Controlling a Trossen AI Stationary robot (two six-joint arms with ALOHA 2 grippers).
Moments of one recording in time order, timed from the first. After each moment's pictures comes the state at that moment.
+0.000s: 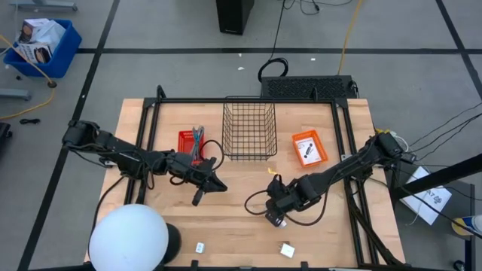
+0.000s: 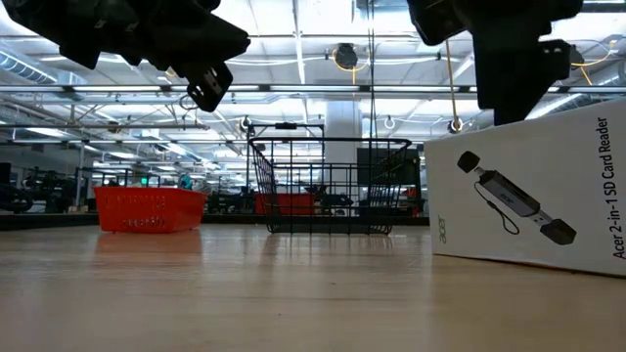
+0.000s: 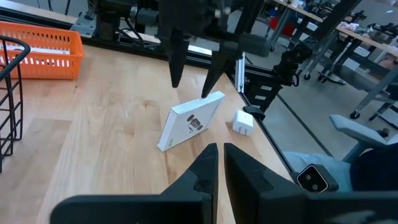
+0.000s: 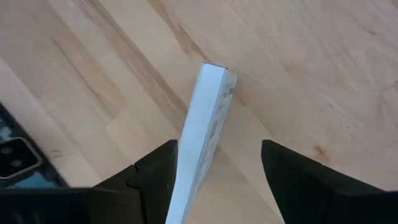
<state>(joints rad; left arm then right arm) -0.18 1.31 0.53 0.55 0.18 -0.30 0.45 1.71 1.30 -0.89 0.07 1.17</state>
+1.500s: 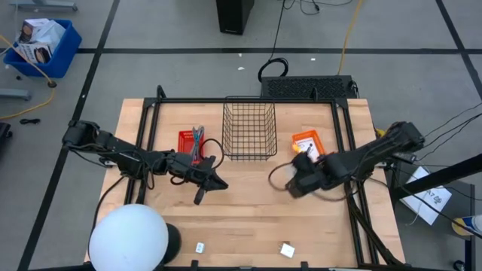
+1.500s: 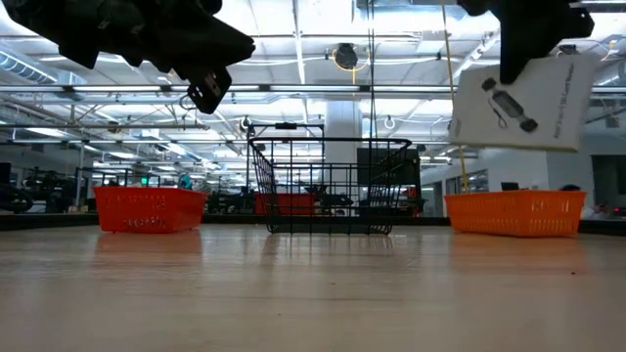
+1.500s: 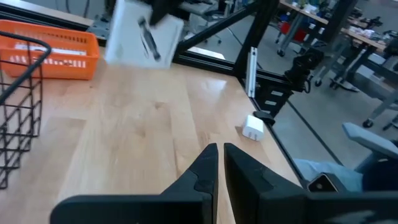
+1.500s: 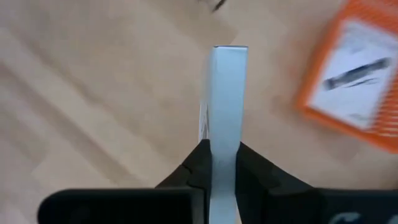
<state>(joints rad) -0.19 1.31 0.53 0.55 0.13 -0.32 0.40 1.43 1.26 -1.28 0.31 1.27</state>
